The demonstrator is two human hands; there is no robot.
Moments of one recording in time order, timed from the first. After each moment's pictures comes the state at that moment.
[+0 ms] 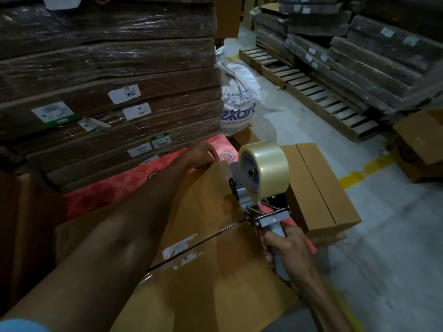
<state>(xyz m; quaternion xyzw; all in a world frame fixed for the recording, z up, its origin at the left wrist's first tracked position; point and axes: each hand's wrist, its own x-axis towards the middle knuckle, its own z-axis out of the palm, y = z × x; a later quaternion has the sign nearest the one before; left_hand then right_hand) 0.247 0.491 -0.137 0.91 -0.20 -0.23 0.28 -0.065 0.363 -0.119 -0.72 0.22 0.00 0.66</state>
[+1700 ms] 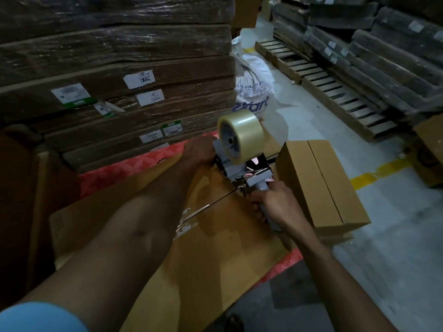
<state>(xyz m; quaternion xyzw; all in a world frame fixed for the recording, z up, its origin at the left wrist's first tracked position) 0.275 0.506 -0.220 0.95 -0.08 -0.16 0.27 0.005 0.368 -0.085 -0.80 0.24 0.07 0.55</state>
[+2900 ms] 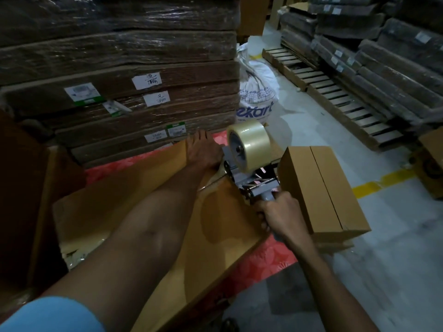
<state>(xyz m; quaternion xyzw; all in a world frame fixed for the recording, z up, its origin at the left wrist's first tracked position) 0.199 0.494 -0.146 0.99 -0.11 -0.03 0.06 -0.024 0.358 -0.089 -0.83 0.26 0.06 0.48</state>
